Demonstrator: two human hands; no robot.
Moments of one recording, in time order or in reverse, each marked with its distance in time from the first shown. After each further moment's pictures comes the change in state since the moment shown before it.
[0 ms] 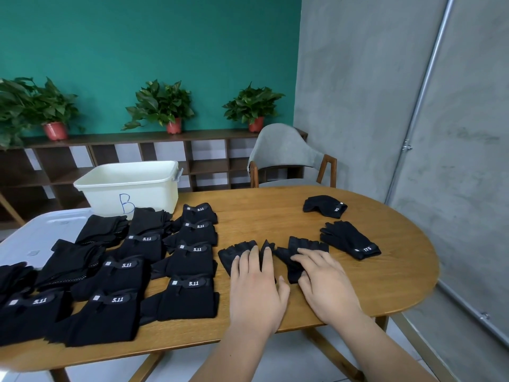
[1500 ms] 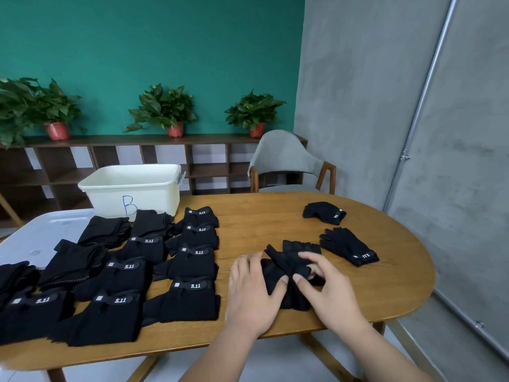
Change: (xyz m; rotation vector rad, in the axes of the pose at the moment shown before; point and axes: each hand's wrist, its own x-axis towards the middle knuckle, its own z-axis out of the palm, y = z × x) left_hand 0.006 -0.019 0.001 -0.331 0.011 -0.098; right_hand -0.019 -0.031 -0.039 0.660 0.095 0.190
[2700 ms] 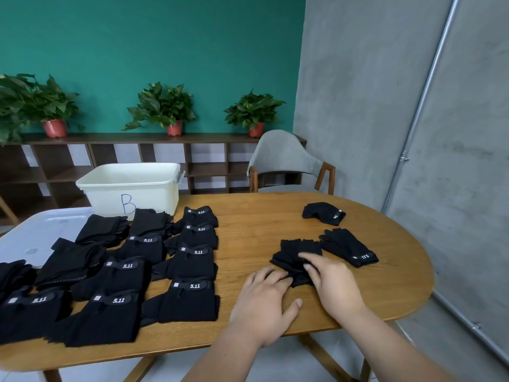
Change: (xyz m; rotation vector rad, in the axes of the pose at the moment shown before) left_hand -0.005 0.011 -0.004 0.230 -0.318 0.326; right_hand 0.038 0.044 0.001 -0.437 0.069 -0.239
